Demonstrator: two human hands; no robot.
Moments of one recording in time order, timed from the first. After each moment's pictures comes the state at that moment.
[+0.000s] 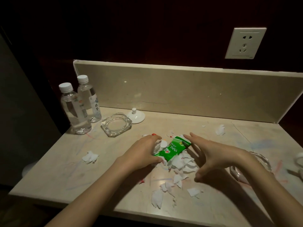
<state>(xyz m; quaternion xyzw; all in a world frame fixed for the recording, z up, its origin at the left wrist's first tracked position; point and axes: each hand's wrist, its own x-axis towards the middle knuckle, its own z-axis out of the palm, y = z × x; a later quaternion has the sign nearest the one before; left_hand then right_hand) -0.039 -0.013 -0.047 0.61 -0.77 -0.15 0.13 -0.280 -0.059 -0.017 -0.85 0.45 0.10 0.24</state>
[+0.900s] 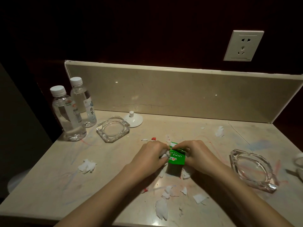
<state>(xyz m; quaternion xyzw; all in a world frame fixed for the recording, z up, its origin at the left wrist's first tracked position) -0.049 -0.026 -0.060 0.55 -0.80 -0.12 0.20 -0.230 -0.056 -0.054 -0.84 0.49 -0.15 0.18</state>
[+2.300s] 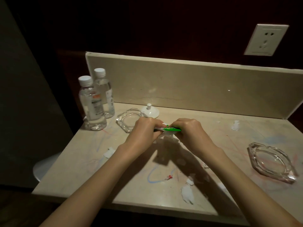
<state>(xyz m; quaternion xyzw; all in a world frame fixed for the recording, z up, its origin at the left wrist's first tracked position) 0.030 -0.016 -0.032 0.56 -0.74 -0.12 0.35 -0.142 -0.048 -0.029 -0.88 0.40 -0.25 0.05</state>
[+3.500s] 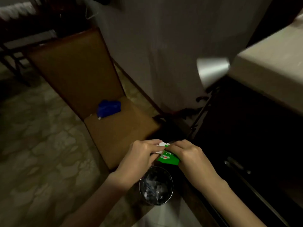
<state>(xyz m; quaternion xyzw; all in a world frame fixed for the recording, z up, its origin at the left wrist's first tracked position) 0.197 0.385 -0.298 0.82 -0.44 -0.12 0.34 0.097 0.232 -0.304 -0.98 -0.02 -0.13 0.16</state>
